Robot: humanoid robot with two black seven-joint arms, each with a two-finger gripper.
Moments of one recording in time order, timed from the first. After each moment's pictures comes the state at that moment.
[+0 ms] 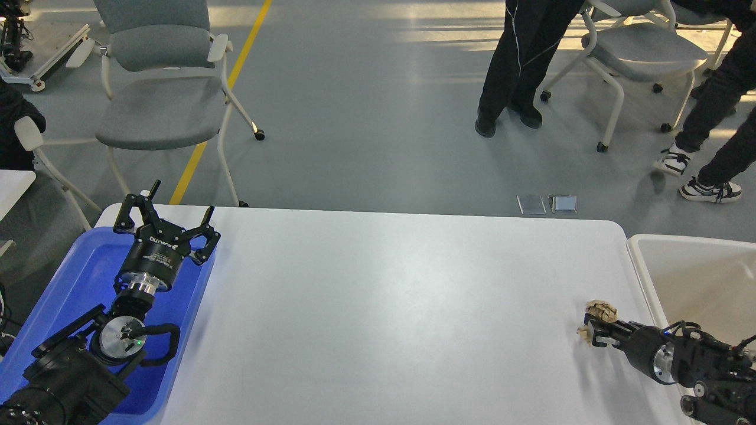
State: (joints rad) left arm -0.50 0.34 -0.88 -0.55 -0.07 -0.64 -0.50; right arm 0.67 -0.62 -0.17 0.79 -1.20 -0.37 0.26
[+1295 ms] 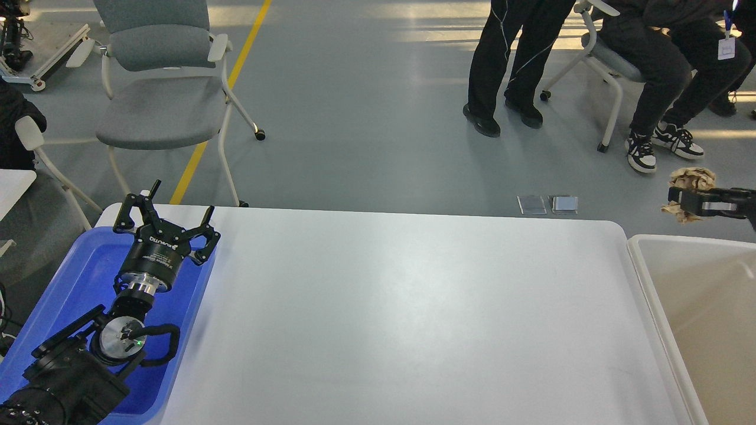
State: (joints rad) left arm -0.50 0.34 -0.88 -0.55 -0.07 -0.64 -0.50; right arm 1.30 -1.22 -0.17 1.31 -1.30 0.13 0.22
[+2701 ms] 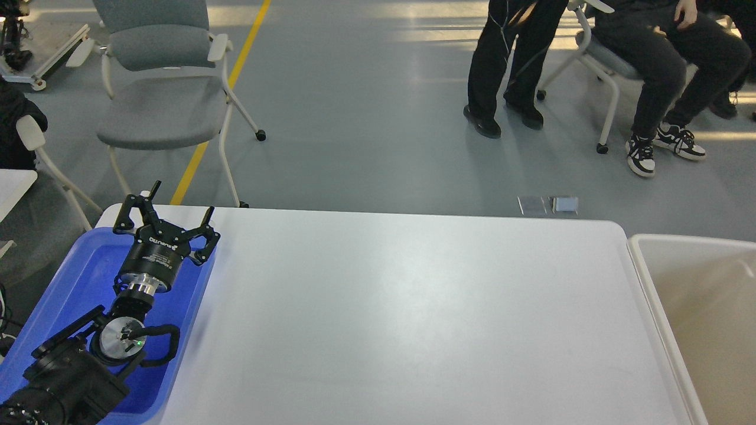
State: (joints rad) left arm -0.50 0.34 -0.88 -0.55 -0.07 -0.64 -0.50; right arm 0.63 -0.78 -0.15 0.37 -0.52 -0.12 0.28
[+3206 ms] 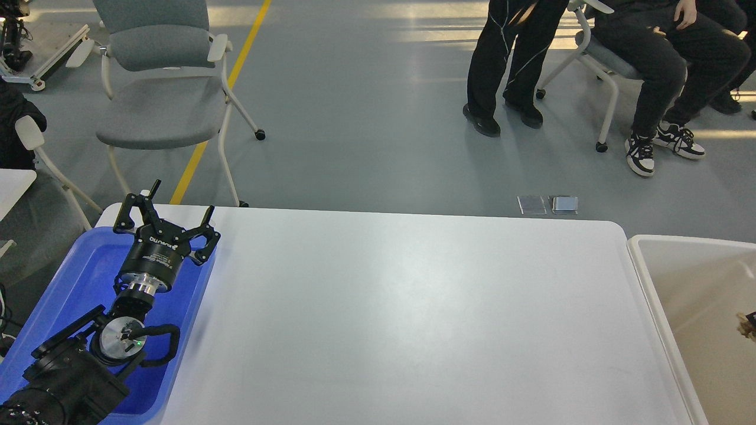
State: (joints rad) left arm -0.50 0.34 -0.88 -0.55 -0.07 -0.64 -0.50; right arm 0.55 -0.48 -0.13 0.06 -0.28 -0.13 0.25
